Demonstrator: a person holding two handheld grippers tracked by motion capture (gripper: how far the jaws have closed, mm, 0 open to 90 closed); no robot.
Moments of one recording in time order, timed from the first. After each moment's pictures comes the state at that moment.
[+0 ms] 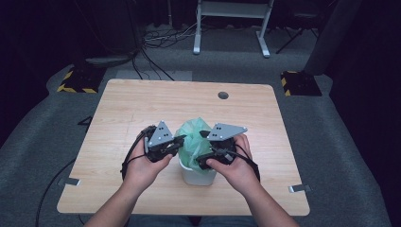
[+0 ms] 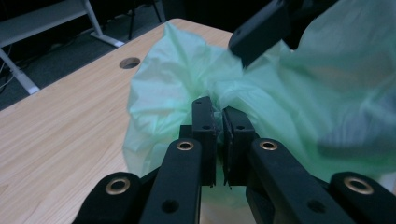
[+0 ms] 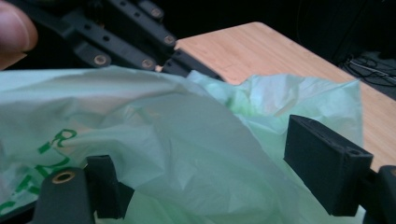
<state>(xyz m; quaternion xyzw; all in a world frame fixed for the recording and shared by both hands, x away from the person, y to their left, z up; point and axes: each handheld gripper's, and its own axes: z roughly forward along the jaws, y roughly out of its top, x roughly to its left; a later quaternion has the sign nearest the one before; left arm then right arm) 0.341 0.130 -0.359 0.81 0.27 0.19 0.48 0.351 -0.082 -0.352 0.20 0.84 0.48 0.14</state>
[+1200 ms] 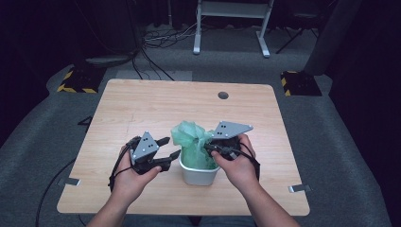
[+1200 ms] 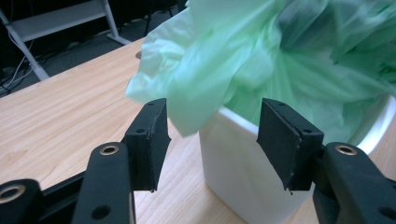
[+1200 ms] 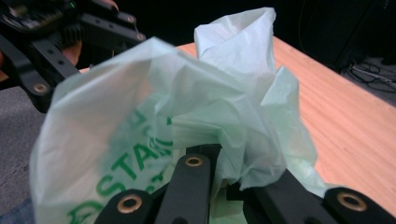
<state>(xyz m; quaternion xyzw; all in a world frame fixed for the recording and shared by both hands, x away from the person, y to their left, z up) 0.318 0.165 -0.382 0.79 0.31 0.20 0.49 0.352 -0.093 -0.344 0.19 0.83 0.50 0.14</state>
